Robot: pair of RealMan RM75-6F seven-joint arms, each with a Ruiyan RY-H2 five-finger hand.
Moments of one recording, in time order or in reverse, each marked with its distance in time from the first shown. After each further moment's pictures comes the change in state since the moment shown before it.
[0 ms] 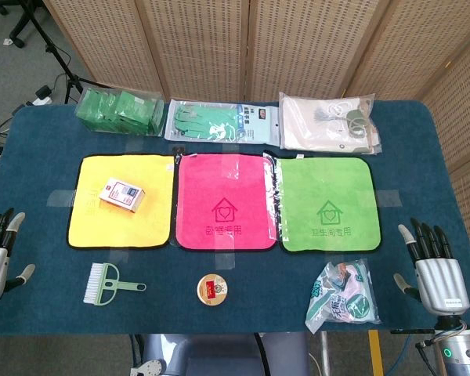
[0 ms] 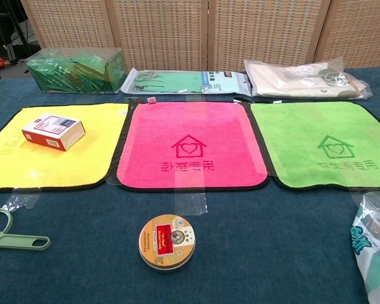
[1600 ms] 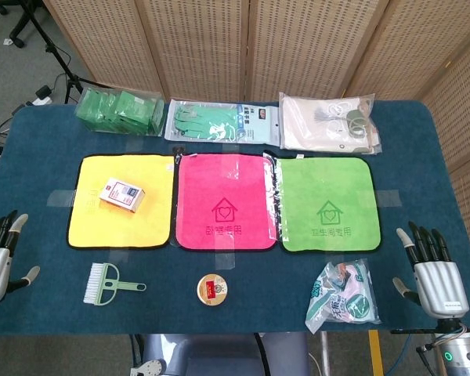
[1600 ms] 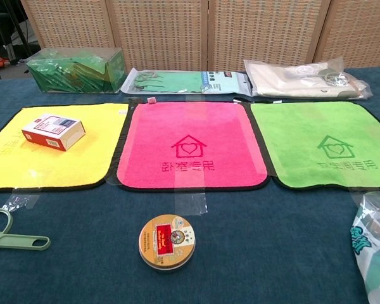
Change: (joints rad) left arm -0.003 0.020 -0.001 -0.064 -0.042 -0.039 -0.049; right arm -0.005 0.016 -0.015 -0.014 -0.004 -0.009 0.010
